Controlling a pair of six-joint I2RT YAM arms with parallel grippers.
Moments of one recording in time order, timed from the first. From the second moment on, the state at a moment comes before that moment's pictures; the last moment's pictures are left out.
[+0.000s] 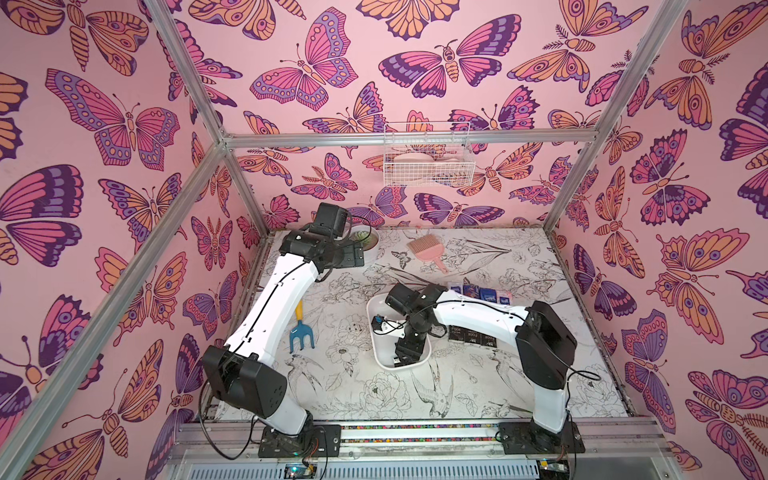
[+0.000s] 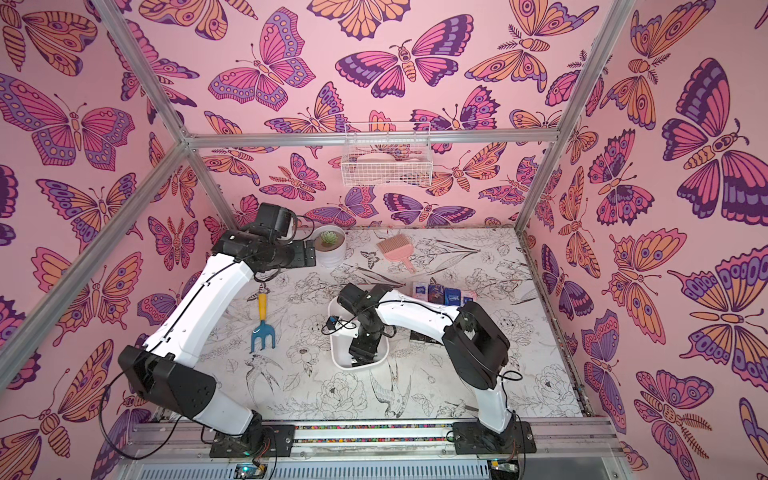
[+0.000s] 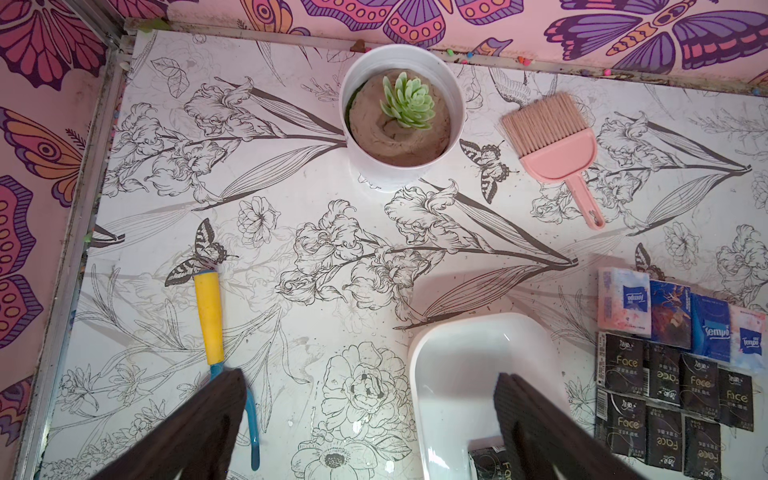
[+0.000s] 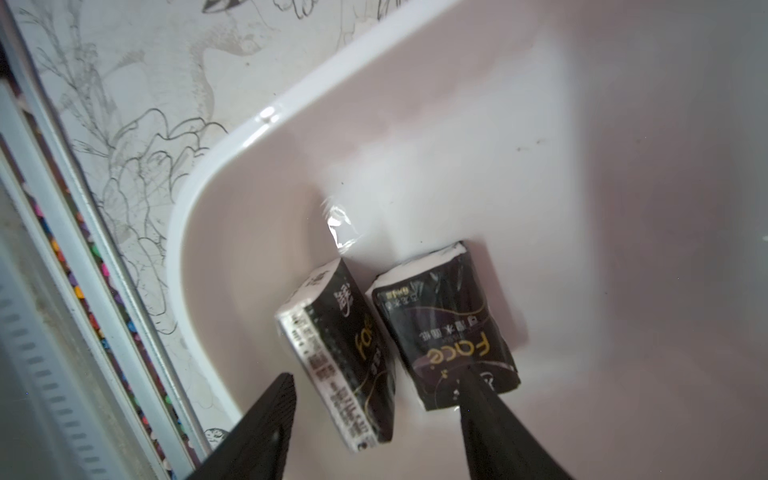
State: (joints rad) left arm -0.32 1.58 1.71 -1.06 -0.15 -0.34; right arm 1.01 1.97 1.50 -0.97 -0.21 -0.35
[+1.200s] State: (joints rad) left arm -0.32 1.55 1.70 -1.06 -0.15 -0.34; right arm 1.00 1.94 1.52 -0.78 -0.01 -0.18
